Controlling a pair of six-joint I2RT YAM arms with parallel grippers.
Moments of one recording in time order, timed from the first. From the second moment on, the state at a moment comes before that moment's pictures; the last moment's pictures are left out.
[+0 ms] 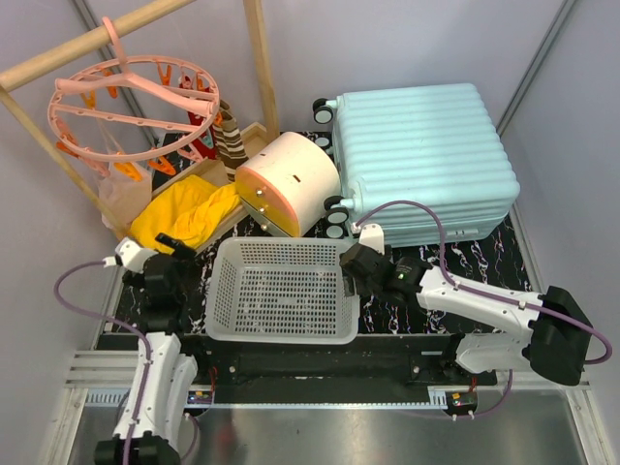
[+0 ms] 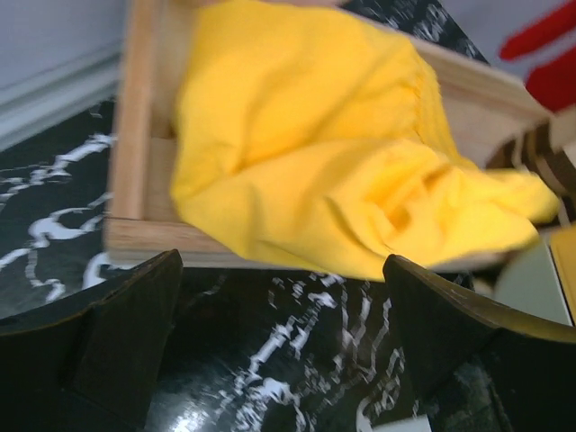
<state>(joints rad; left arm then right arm) 0.06 0.52 0.28 -0.11 -0.46 -0.63 1.01 1.25 0.84 -0.59 0.48 0.67</state>
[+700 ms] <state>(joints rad) 0.27 0.70 0.26 0.22 -0.47 -0.58 1.01 1.28 0.85 -0.51 0.41 0.62</state>
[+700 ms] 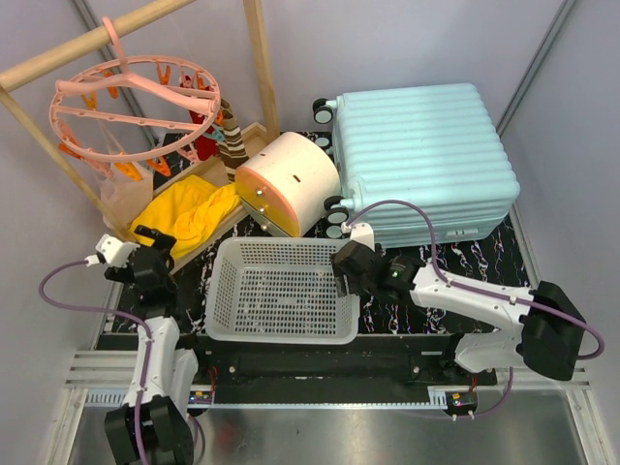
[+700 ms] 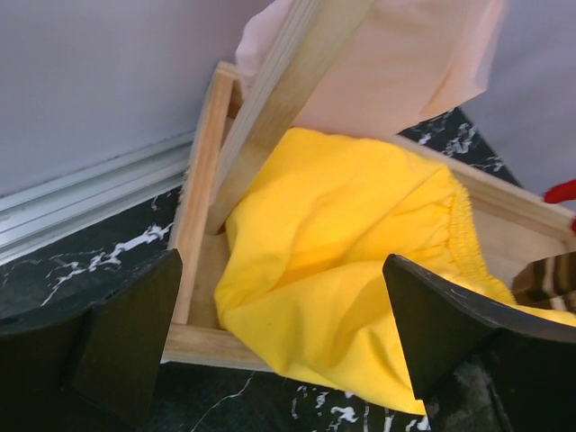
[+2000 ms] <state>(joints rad) -1.02 1.25 0.86 0.17 -0.22 -0.37 0.39 0.71 0.89 -0.61 0.25 0.50</state>
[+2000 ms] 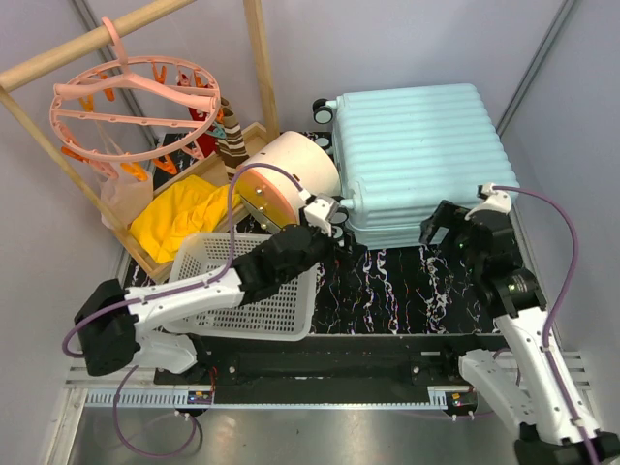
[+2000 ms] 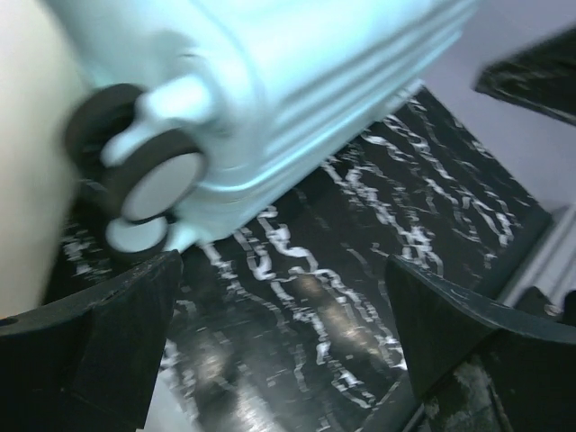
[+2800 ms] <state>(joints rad) -0.99 1.61 0.93 0.33 -0.22 -0.38 -0.48 1.00 0.96 -0.33 -0.39 0.54</state>
